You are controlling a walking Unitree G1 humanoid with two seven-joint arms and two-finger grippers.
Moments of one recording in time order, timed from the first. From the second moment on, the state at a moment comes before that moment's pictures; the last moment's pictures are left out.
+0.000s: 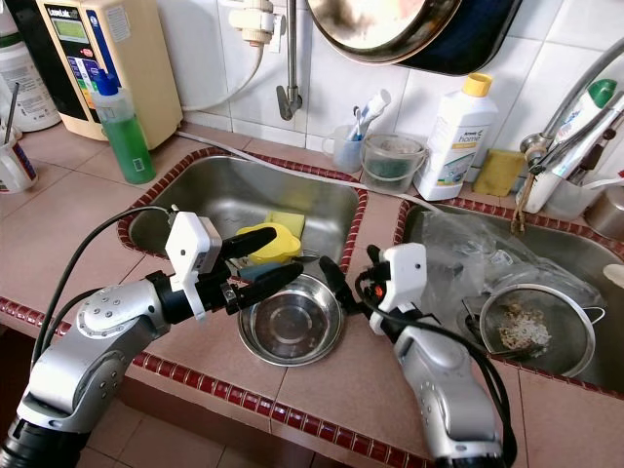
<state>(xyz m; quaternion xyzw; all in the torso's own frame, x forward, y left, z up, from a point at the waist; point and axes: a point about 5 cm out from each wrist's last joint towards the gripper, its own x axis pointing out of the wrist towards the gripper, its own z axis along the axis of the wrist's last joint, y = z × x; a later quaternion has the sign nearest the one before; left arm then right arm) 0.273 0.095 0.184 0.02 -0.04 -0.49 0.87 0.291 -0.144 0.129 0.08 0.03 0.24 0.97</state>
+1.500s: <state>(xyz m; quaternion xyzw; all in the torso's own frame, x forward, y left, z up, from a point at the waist) 0.248 0.106 0.170 0.07 0.03 -0.55 0.83 0.275 -0.151 0.107 0.19 0.21 0.33 0.90</state>
